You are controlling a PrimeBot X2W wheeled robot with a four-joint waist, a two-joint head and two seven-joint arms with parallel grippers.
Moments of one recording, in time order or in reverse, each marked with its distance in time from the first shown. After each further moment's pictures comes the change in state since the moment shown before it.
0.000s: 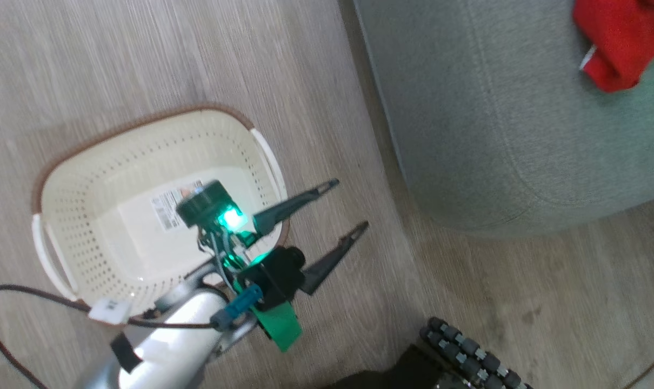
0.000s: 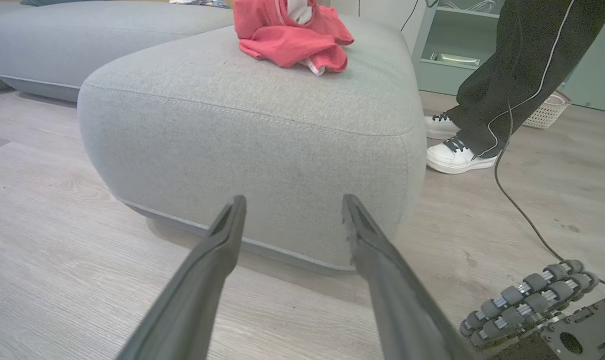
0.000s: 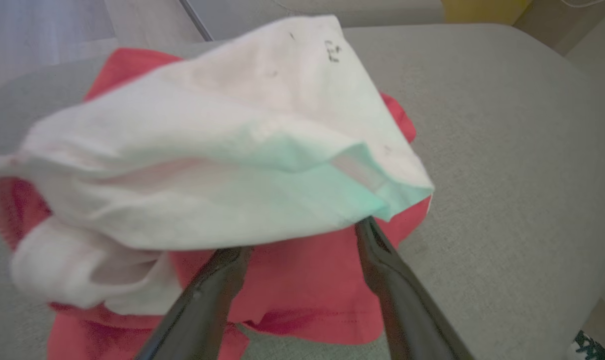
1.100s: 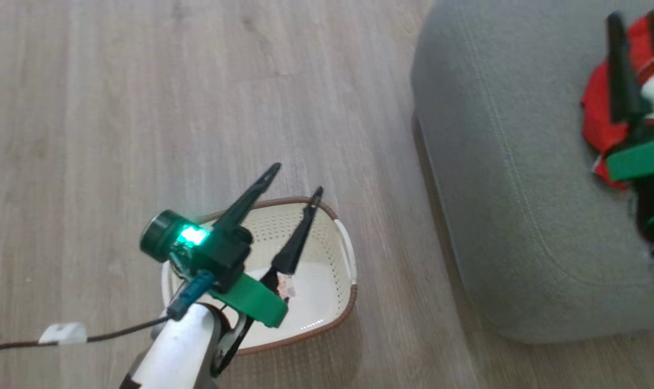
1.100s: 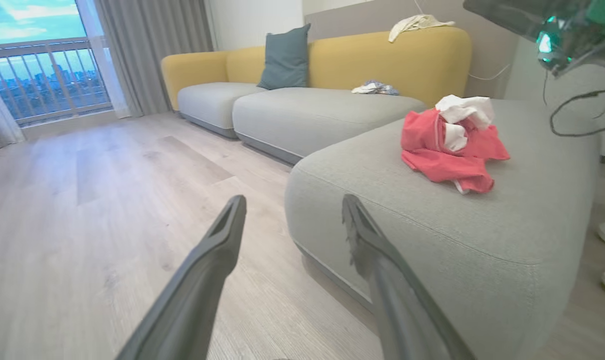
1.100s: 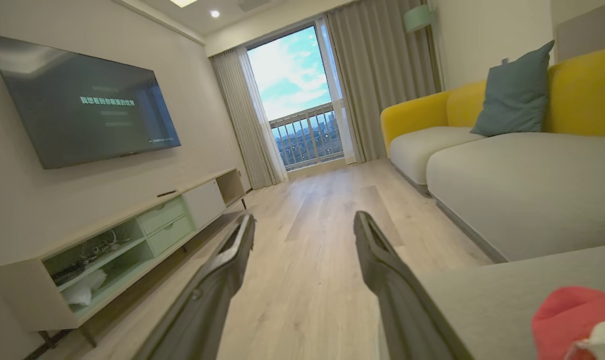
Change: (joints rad) left arm 0.225 -0.241 0.363 0.024 -0.010 0.024 0.000; right arm 0.637 0.012 0.133 -0.993 0.383 0.000 -0.193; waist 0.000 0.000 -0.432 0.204
